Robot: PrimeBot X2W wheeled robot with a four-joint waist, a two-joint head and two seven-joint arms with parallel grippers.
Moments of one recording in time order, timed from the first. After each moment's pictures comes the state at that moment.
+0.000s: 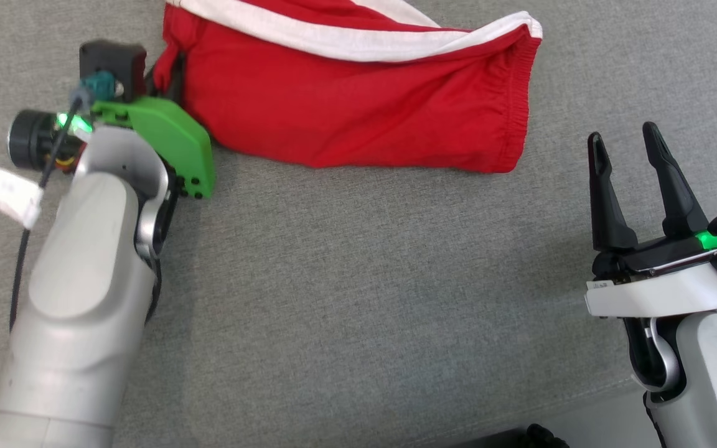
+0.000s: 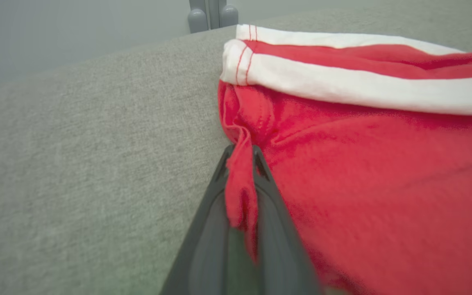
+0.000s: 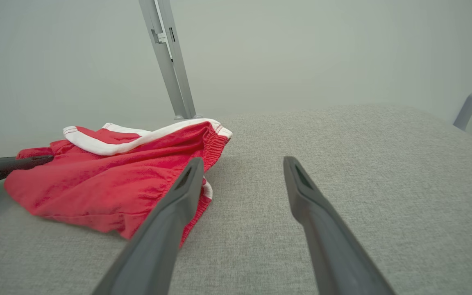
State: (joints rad) left arm -0.84 0.20 -0.33 0.56 -0.30 0.00 0.17; right arm -0.23 -0.18 0.07 -0.06 0.30 0.13 -0.26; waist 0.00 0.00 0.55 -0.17
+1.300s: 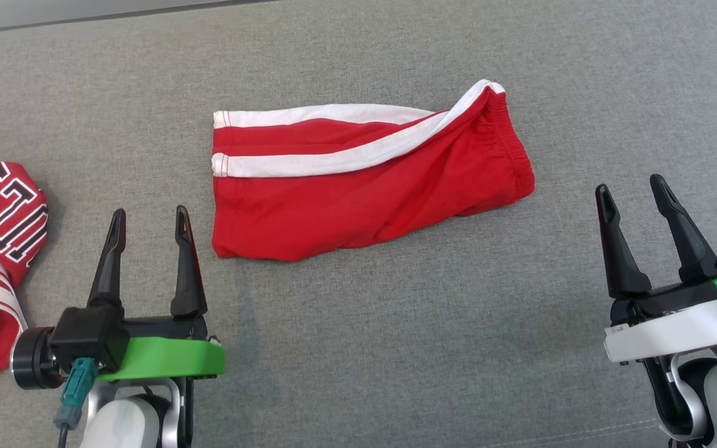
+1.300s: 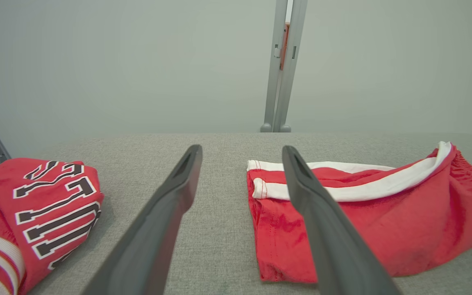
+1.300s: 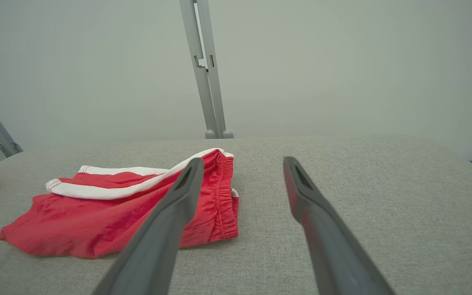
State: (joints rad) left arm -0.13 0.20 -0.25 -0.08 -0.29 0.21 -0.20; right arm -0.06 -0.19 0.02 -0.20 0.28 0.13 -0.09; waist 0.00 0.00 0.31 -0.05
